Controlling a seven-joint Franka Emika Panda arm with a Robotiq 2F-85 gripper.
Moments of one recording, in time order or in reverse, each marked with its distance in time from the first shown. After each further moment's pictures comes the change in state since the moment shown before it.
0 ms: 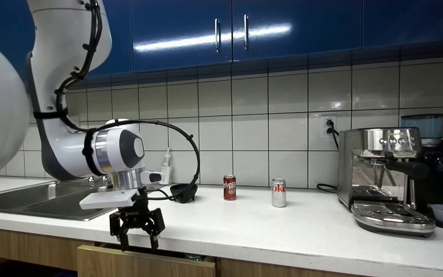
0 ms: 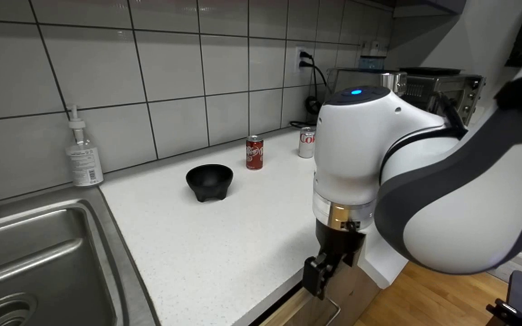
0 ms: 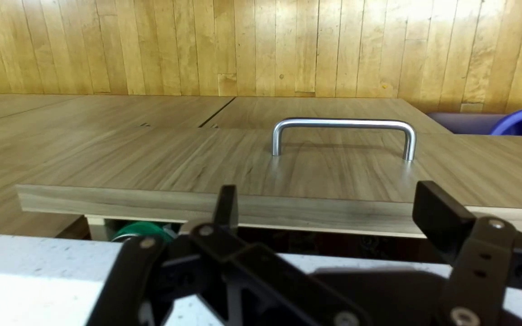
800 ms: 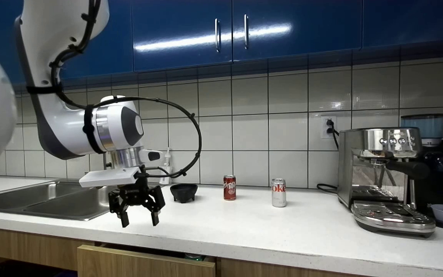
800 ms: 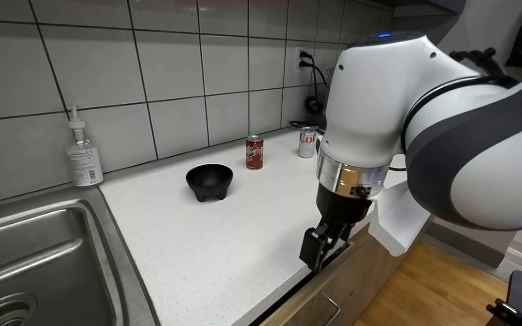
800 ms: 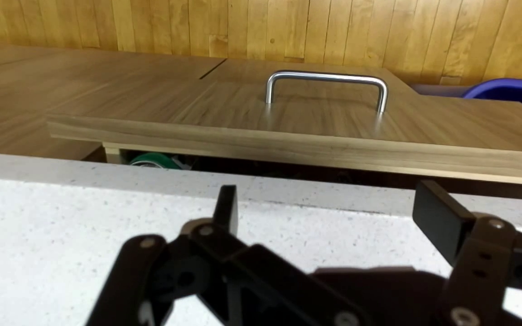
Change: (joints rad) arm -0.173 -0.166 0.157 -0.036 -0.111 -0.029 0.014
